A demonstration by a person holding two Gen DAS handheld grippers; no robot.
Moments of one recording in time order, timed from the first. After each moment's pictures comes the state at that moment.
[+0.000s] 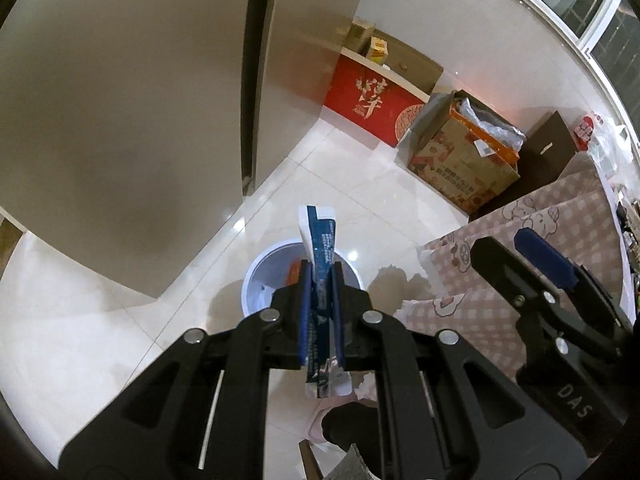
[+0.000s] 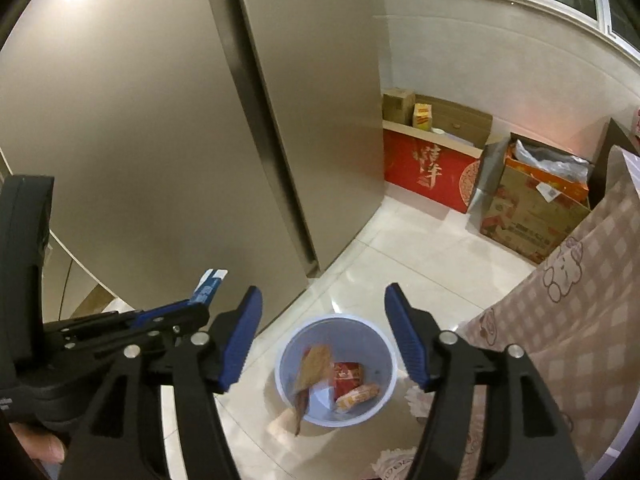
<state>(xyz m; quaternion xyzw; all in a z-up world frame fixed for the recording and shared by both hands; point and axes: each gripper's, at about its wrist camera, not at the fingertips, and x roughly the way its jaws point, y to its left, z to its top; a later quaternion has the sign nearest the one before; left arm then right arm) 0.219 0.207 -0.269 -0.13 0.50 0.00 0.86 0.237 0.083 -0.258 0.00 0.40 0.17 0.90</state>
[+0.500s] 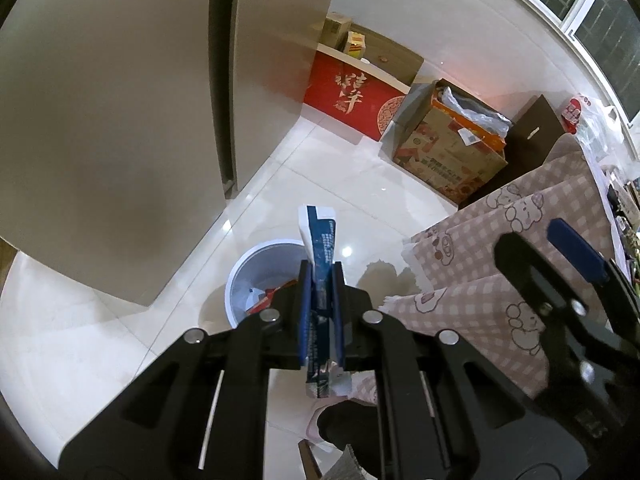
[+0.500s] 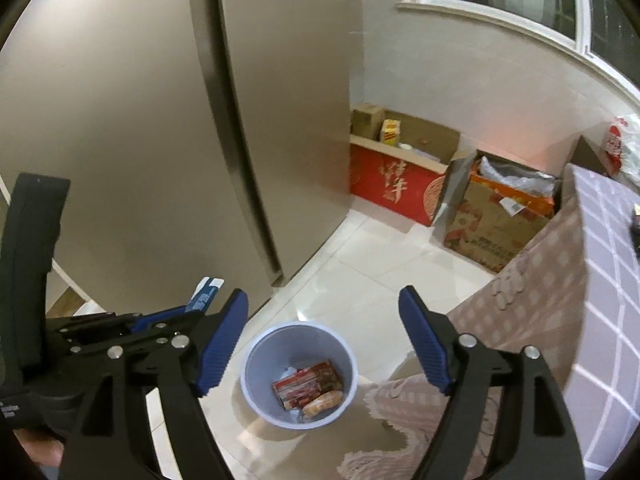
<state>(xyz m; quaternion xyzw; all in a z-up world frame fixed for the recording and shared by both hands) 0.230 0.178 -0.261 -0.12 0.50 -0.03 0.86 0.218 0.053 -0.236 -0.02 0.38 0.11 0.92</state>
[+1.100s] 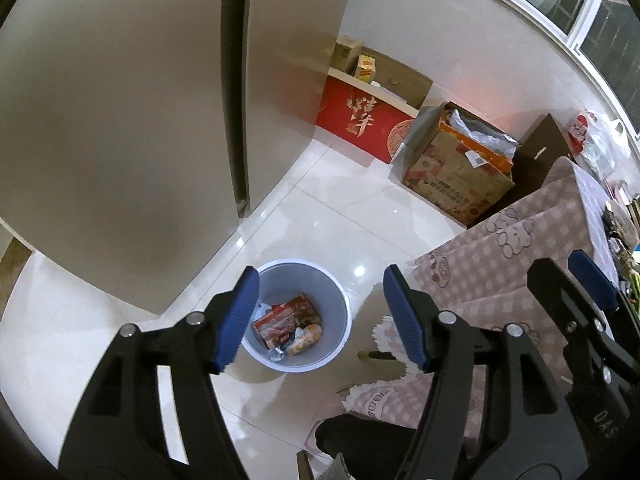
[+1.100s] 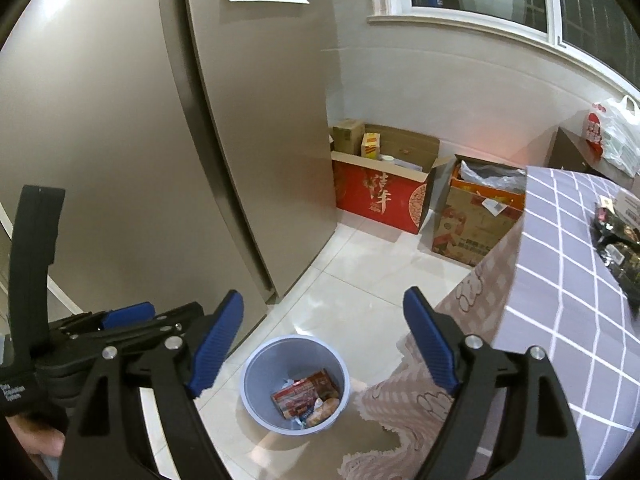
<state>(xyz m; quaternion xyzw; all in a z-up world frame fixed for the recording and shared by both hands) 0.218 0.161 -0.221 -0.11 0.47 0.01 0.88 0.207 0.011 -0.206 0.01 0.36 0.09 0.93</state>
